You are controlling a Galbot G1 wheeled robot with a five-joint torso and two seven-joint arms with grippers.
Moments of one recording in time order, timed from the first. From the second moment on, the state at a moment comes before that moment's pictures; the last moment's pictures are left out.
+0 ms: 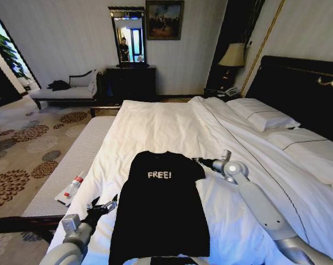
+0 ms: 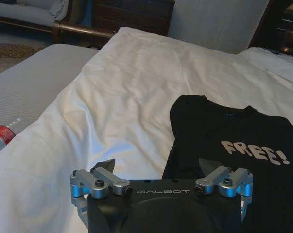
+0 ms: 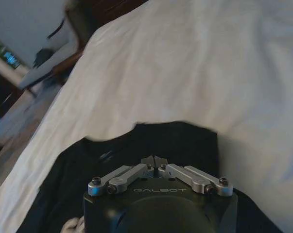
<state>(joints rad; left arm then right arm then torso) 1.91 -0.83 -0.58 -2.31 -0.89 0.14 -0.42 -0.79 0.94 0.22 1.69 1.38 -0.71 0.29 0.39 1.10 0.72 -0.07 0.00</state>
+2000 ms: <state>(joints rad) 1.81 -0.83 -0.46 -2.26 -0.81 0.16 -0.38 -0.99 0.93 0.23 1.88 0.93 -0.47 0.22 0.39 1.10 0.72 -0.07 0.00</state>
